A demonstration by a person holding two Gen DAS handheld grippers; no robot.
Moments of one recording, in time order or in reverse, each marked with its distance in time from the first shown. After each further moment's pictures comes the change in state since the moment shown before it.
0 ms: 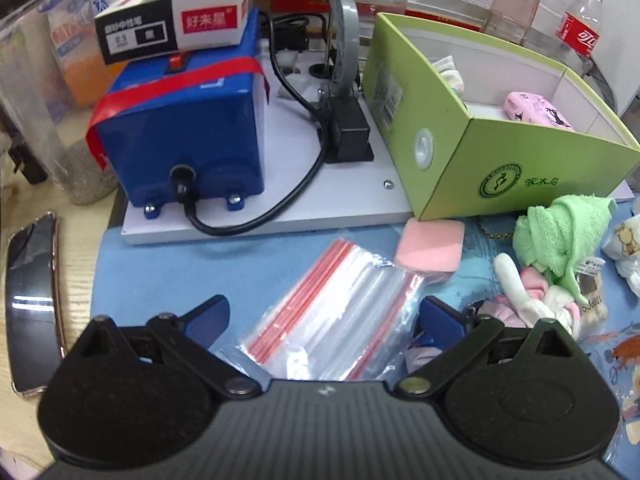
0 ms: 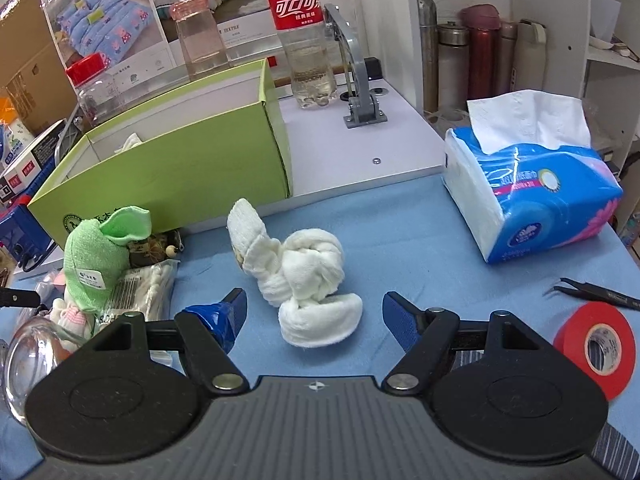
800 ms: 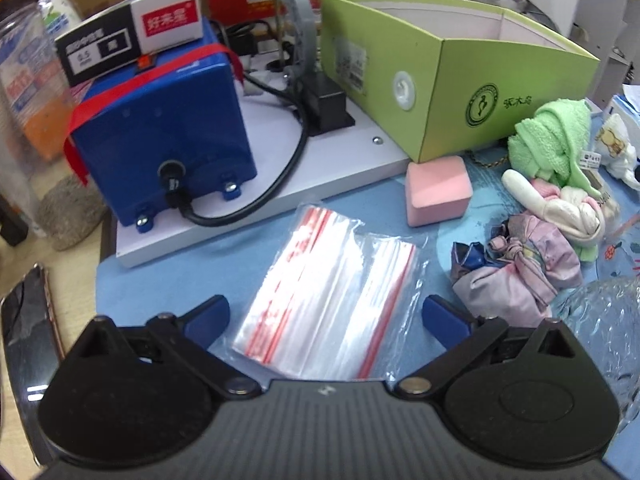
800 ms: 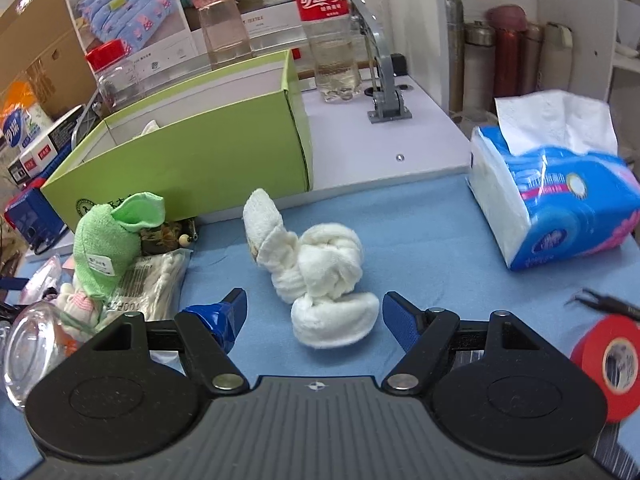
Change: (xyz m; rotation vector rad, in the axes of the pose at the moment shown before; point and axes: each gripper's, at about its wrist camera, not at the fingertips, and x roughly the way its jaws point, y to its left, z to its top) left arm 0.006 0.027 -0.037 0.272 -0.068 -0.065; right arm 0.005 0.003 -0.001 -0.064 0.003 0.057
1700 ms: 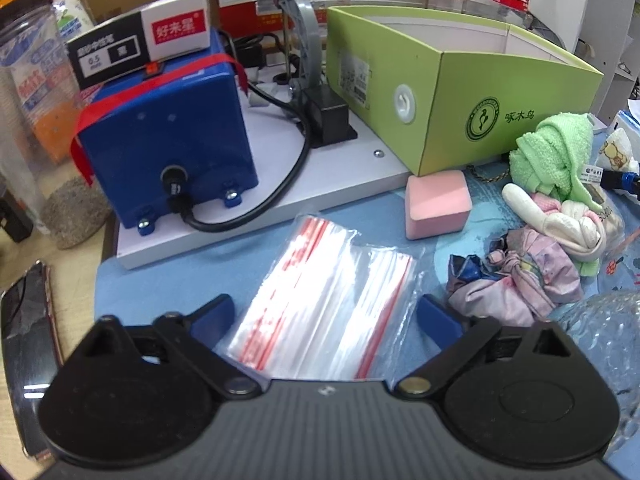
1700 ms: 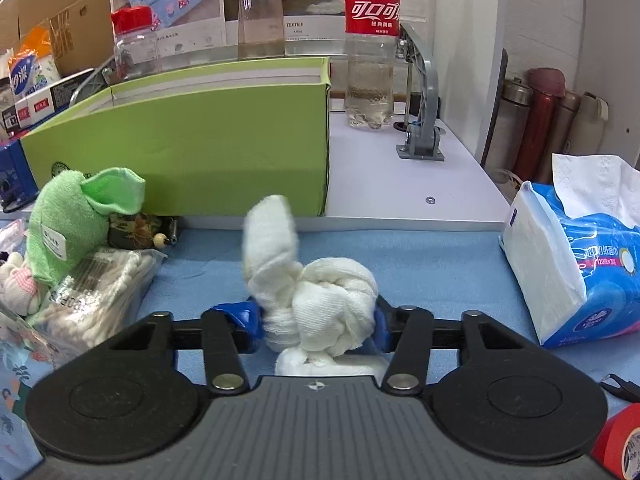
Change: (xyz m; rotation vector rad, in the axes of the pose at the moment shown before) left arm -0.001 -0.012 0.003 -0.049 -0.049 0.036; right arm 0.041 0.010 0.001 -0.177 -0.104 -0.027
